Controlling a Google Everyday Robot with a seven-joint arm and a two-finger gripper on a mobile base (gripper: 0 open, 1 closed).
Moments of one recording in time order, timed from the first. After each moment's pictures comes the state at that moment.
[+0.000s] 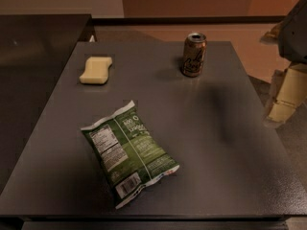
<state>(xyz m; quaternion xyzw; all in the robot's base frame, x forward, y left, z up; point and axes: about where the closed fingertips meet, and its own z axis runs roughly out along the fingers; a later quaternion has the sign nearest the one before) 0.438 -0.217 0.976 -0.60 0.78 -0.03 0.16</state>
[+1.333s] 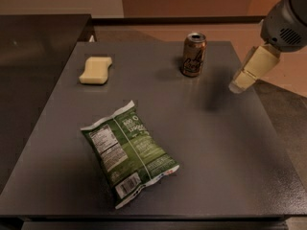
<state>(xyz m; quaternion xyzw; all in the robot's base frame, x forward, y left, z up) 0.529 -0.222 0.967 -0.49 0.83 -0.02 0.26</state>
